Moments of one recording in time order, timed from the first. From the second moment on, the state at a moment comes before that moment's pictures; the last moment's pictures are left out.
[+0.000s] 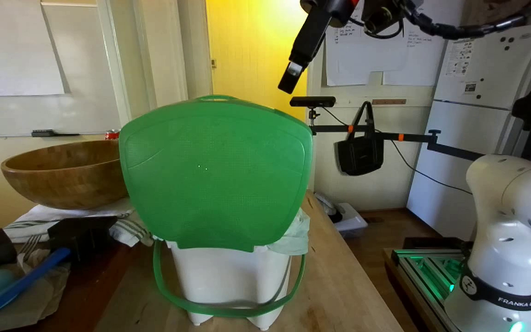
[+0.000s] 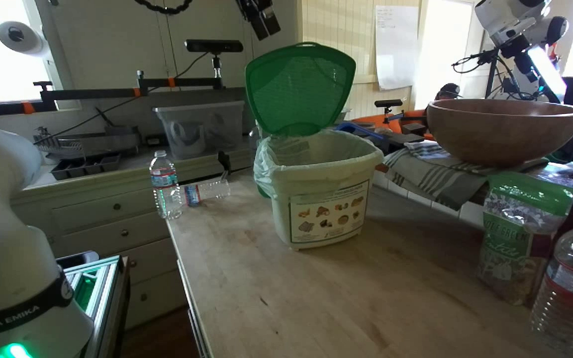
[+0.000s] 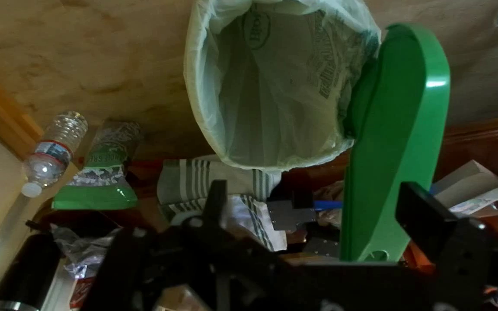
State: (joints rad) arm -0.04 -0.59 0.06 -2.15 -0.01 2.02 0.12
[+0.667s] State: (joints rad) arm 0.05 -0.47 0.02 -2.15 0.12 2.22 0.00
